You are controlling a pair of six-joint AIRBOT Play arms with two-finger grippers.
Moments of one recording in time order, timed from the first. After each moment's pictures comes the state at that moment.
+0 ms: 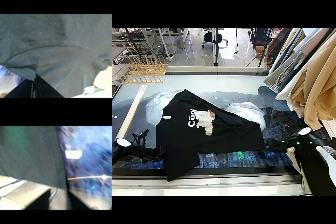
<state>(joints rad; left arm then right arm) 0.36 -1.29 0.63 1.00 -1.06 -1.20 -0.34 -1.45 0.78 -0.92 1.17 1.08</state>
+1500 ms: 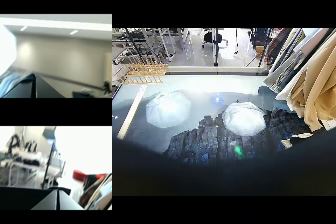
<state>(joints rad) 0.89 -0.90 1.59 -0.64 -1.37 -1.03 -0.29 -0.61 1.81 -1.00 1.10 1.17</state>
